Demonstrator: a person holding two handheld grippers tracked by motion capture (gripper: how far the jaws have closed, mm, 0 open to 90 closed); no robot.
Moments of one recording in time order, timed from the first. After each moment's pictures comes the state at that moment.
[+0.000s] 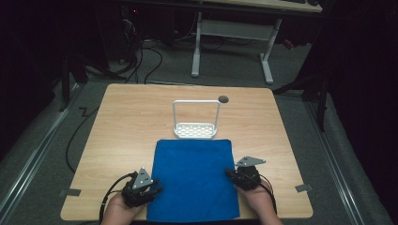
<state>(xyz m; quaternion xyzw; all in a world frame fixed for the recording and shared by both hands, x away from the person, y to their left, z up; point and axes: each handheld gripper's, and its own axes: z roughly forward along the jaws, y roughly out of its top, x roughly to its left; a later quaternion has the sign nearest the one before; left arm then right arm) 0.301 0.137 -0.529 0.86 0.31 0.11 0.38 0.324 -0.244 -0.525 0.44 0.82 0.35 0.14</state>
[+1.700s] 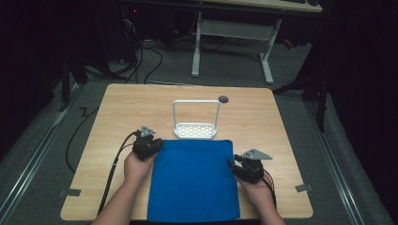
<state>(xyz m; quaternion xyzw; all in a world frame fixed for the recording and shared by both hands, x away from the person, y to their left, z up) 0.447 0.122 -0.536 0.79 0.45 0.15 0.40 0.344 -0.251 -0.514 0.49 0.76 0.38 0.22</state>
